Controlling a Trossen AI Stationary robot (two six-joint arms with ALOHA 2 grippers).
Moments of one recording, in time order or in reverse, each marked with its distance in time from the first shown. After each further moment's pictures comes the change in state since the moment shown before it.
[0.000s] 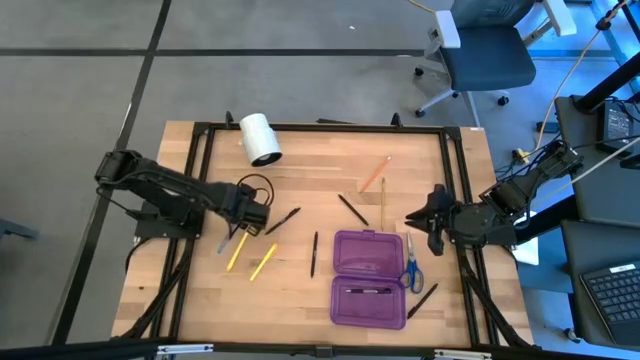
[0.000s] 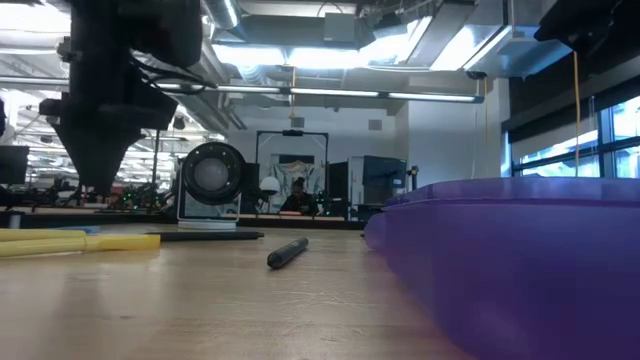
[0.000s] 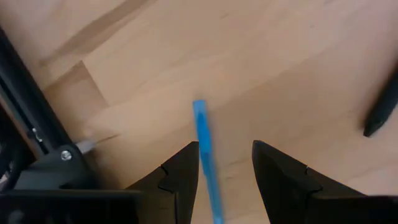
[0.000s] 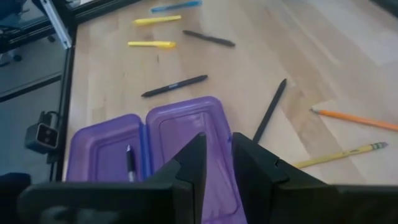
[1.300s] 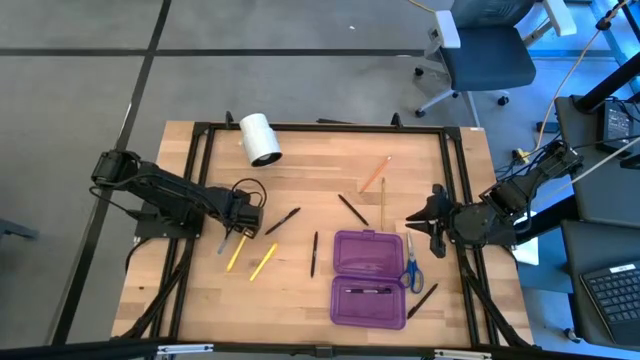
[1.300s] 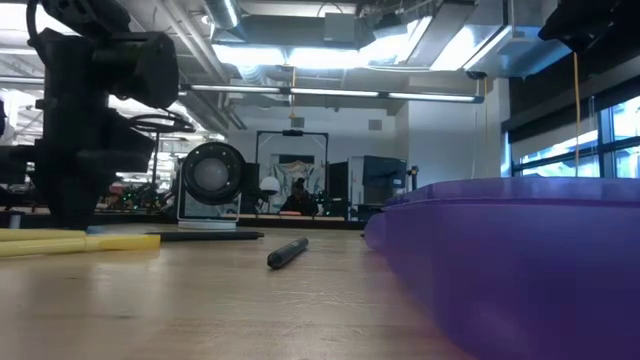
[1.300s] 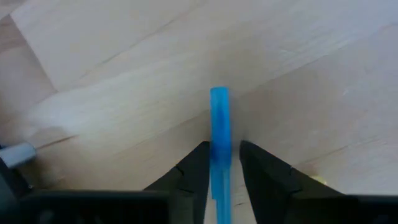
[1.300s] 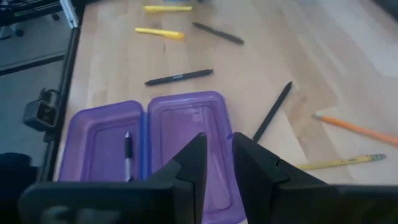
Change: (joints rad) left arm 0.020 -0.009 -0.264 0.290 0.053 -0.029; right arm 0.000 0.000 0.000 -0.002 -0.036 -0.100
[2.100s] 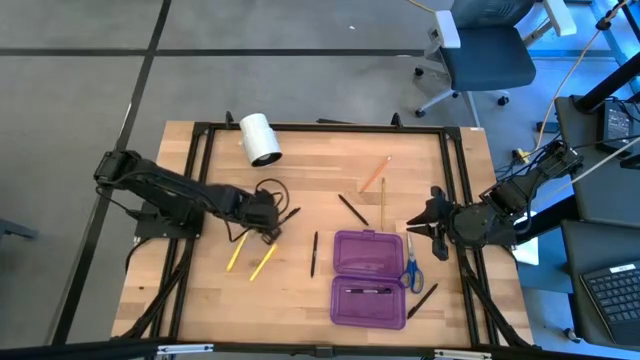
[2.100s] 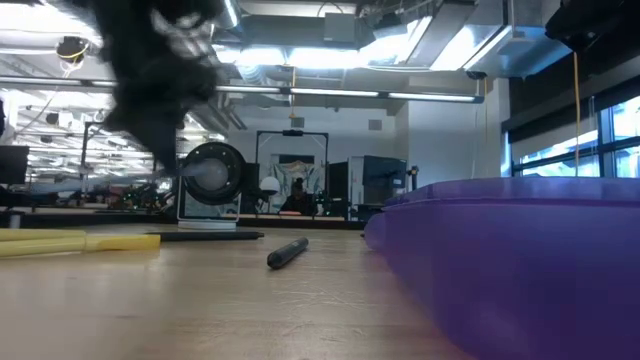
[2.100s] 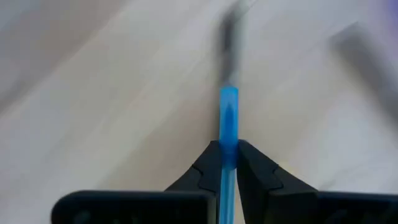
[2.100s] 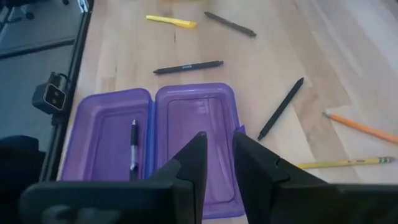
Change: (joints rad) left arm -0.062 -0.002 0.292 0.120 -0.087 0.277; right arm 0.000 0.002 0.000 -0.002 -0.046 -0.054
